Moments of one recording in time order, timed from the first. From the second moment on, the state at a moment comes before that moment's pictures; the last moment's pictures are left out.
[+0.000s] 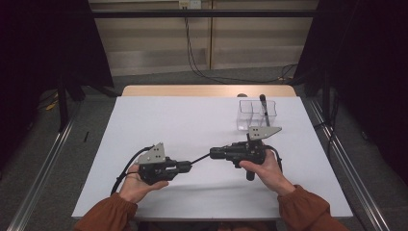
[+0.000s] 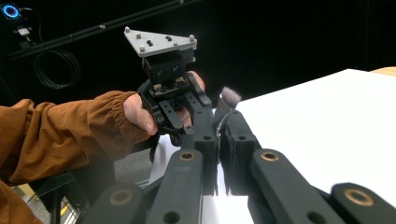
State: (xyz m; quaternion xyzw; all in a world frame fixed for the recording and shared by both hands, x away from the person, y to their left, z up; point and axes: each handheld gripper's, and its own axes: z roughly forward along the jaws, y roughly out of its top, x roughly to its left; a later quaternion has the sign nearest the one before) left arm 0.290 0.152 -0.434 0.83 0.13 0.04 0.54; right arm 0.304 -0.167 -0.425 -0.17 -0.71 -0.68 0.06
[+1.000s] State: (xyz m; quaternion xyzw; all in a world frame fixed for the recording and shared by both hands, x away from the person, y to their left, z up) left arm 0.291 0.170 -0.426 0.81 0.22 0.08 0.54; right arm 0.306 -0.188 -0.419 -0.20 -0.74 -0.64 0.03
